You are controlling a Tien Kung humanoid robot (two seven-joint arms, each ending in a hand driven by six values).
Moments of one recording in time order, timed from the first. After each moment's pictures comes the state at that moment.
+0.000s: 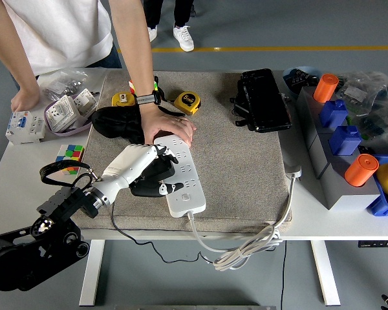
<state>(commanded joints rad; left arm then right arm) -0.47 0.39 -0.50 -1.30 1.74 0.42 -0.04 0.02 -0.33 0.73 0.42 -0.12 -0.02 0.03</state>
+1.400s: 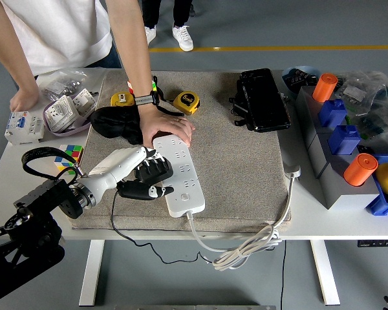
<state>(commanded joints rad) -0.38 0.54 -0.66 -1.66 1.71 0.11 0.30 0.01 -0.34 0.75 0.42 -0.12 -0.02 0.03</state>
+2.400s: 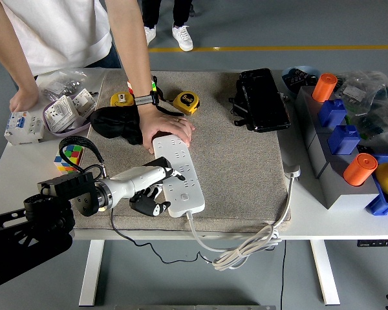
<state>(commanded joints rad) -0.54 0.50 -0.54 -1.63 1.56 -0.15 0.41 0.02 -0.35 0.73 0.42 -0.12 -0.01 0.03</state>
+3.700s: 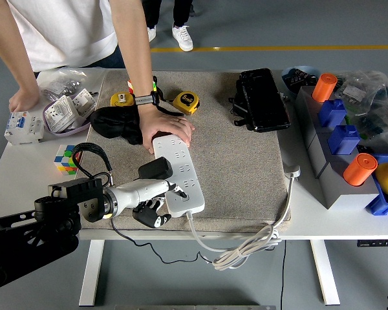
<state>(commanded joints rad) -0.56 0.48 -0.49 -1.58 1.54 -0.18 0.43 0.01 -0.35 0.73 0.42 -0.11 -0.01 0.04</state>
